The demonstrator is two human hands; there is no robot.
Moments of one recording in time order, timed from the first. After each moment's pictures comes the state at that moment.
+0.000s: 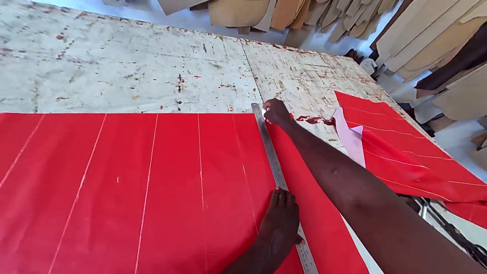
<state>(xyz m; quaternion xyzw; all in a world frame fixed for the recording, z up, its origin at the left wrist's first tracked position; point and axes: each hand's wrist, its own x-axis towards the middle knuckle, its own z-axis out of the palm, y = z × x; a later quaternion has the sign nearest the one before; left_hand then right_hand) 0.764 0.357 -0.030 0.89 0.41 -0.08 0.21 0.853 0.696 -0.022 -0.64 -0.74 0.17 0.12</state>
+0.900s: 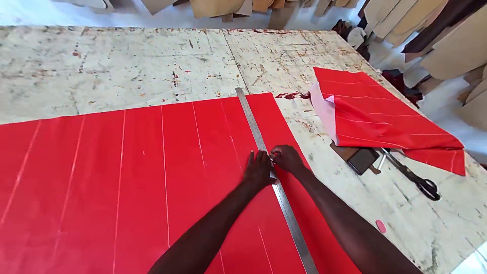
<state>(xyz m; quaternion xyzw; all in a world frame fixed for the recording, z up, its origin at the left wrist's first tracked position) 0.762 0.341 -0.035 0.87 0.46 -0.04 0.16 0.923 0.364 -0.008 -0.66 -0.70 0.26 0.12</state>
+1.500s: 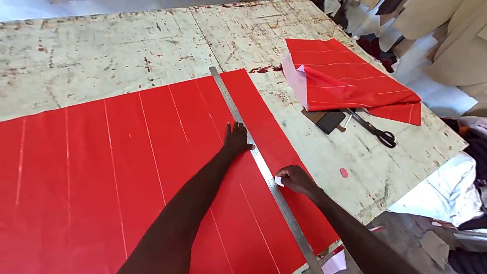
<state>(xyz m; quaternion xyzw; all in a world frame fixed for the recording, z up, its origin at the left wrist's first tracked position) 0.771 0.334 -0.028 0.87 0.48 -0.09 0.10 0.981 0.131 0.009 -0.67 -0.64 0.36 0.05</state>
